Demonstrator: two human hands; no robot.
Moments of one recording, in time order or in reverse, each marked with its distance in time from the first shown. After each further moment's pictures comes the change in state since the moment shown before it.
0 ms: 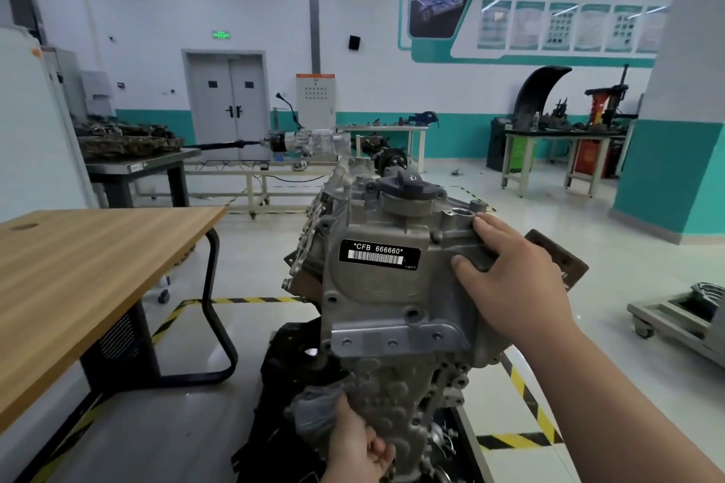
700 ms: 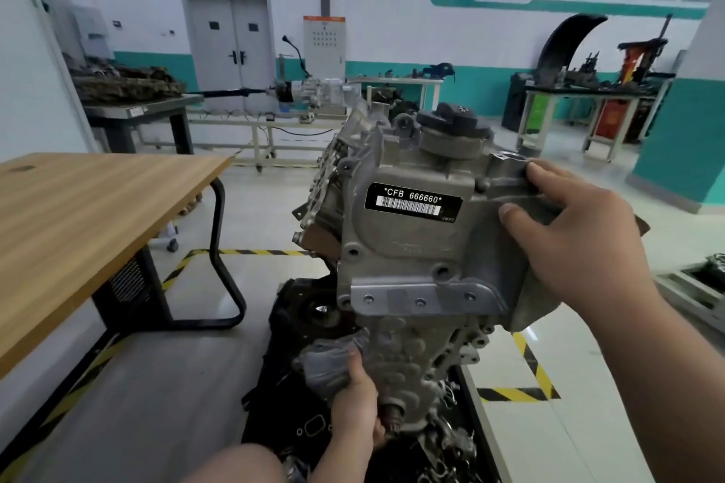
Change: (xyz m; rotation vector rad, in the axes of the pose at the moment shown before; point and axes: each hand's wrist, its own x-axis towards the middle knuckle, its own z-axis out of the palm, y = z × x) left_hand 0.047 -0.005 -0.021 0.450 0.239 0.095; right_hand 0.004 0.000 -0.003 0.061 0.035 -0.006
